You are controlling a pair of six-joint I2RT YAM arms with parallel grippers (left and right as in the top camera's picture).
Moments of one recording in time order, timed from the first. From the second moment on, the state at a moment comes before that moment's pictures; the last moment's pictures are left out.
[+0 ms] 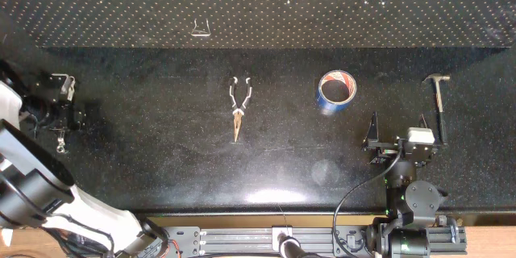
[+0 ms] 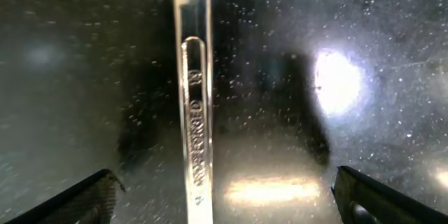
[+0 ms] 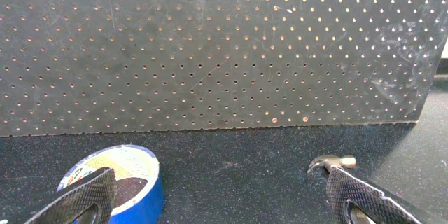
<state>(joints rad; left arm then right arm) 0.72 1.94 1.33 -0.90 0.06 0.72 -0.07 0.01 0.01 -0.07 0.02 -0.03</state>
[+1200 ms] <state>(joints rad) -0.01 1.24 1.08 -0.63 -0.32 -0.06 -0.07 0.01 0.01 -0.07 0.02 -0.03</state>
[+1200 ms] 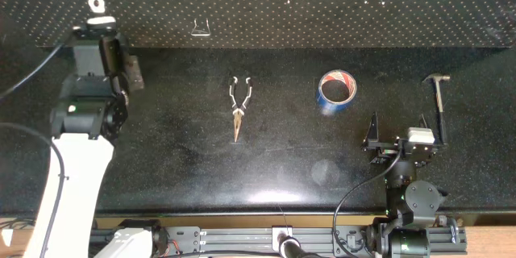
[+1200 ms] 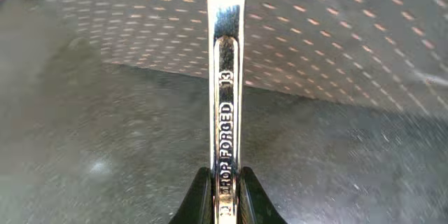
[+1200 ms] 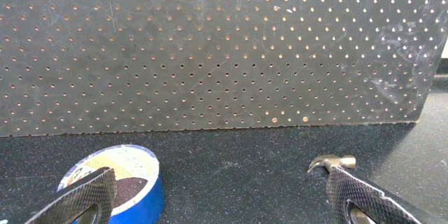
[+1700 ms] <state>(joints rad) -0.01 1.26 1.03 -0.52 -0.34 -0.05 -0.07 0.01 0.01 -0.07 0.02 -0.03</state>
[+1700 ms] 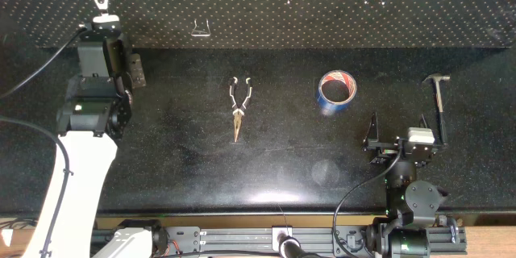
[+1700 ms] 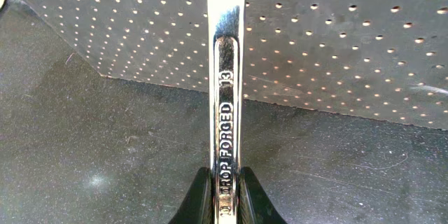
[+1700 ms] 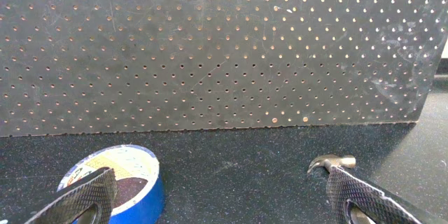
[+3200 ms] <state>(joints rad) -0.46 1.99 1.61 -1.21 0.05 -0.49 -0.07 0.01 0.01 -0.07 0.02 -0.03</state>
